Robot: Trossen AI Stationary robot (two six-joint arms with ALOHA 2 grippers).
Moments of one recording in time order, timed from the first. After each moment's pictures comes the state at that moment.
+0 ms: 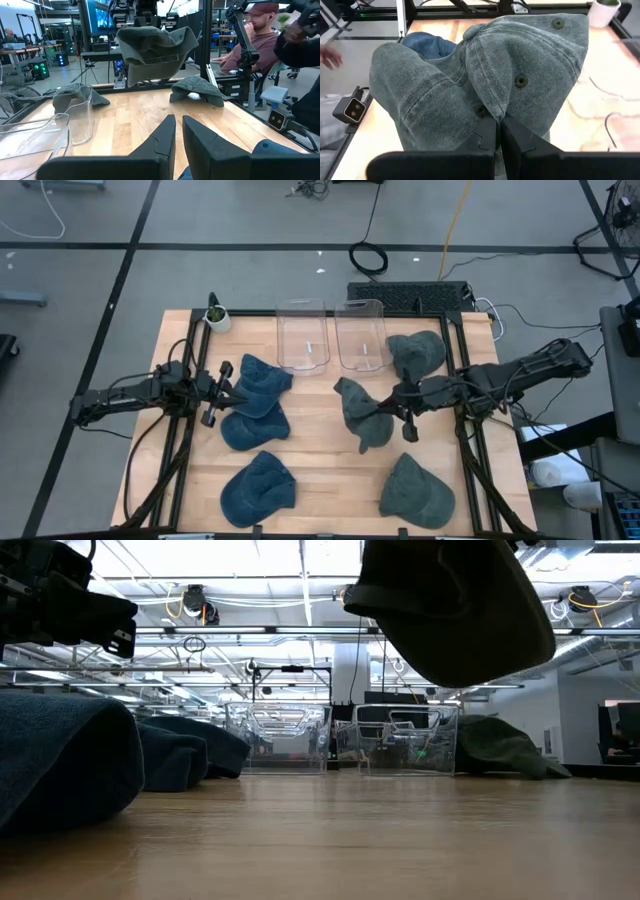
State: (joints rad) left arm 0.18 0.05 0.02 0.06 0.42 0.02; right arm 0.28 1.01 0.88 -0.41 0.18 0.18
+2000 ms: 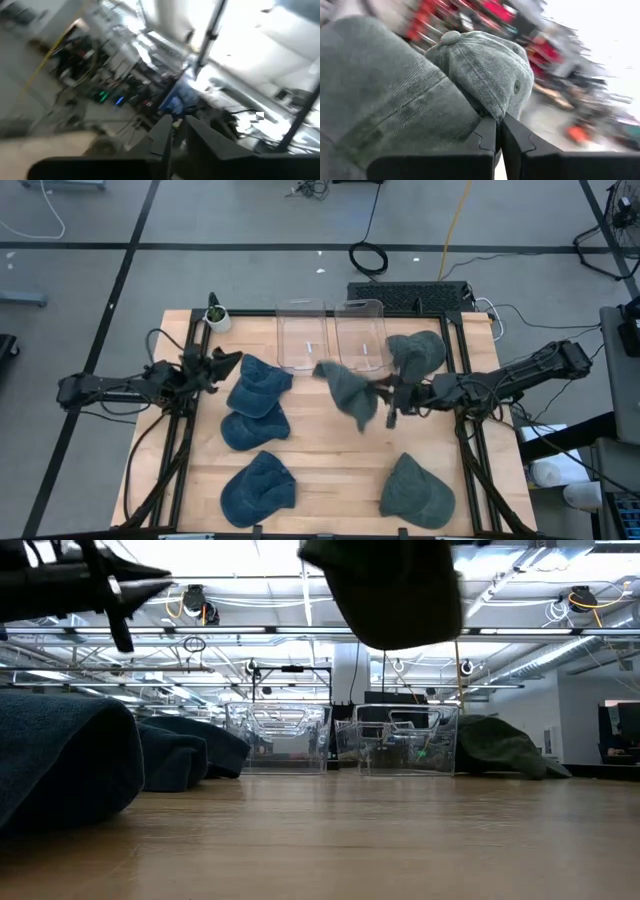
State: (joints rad) left arm 0.06 0.33 0.02 0.69 -0.28 -0.61; right arm 0.26 1.03 0.67 0.30 0.52 -0.55
